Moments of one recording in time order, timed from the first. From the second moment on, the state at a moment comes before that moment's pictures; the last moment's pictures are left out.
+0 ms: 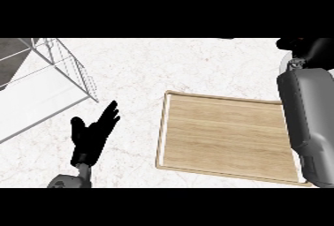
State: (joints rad) left arm -0.06 0.11 -0.16 -1.45 0.11 0.05 0.23; right arm -0.85 -0.22 -0.27 -1.04 1.63 -0.50 1.13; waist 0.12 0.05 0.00
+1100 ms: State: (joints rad) left arm -0.03 0.12 -0.12 -1.43 0.13 0.05 0.21; right arm -0.77 -0.33 -0.75 -0.74 1.90 -0.99 1.07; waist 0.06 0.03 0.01
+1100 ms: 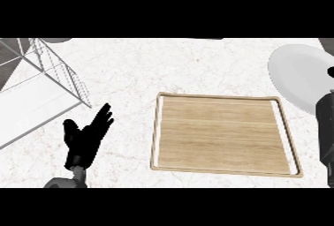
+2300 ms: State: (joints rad) left arm -0.02 0.11 -0.11 -1.42 0.12 0.06 0.21; right arm -0.81 -0.37 -0.93 -0.51 1.19 -1.25 0.51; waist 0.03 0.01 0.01
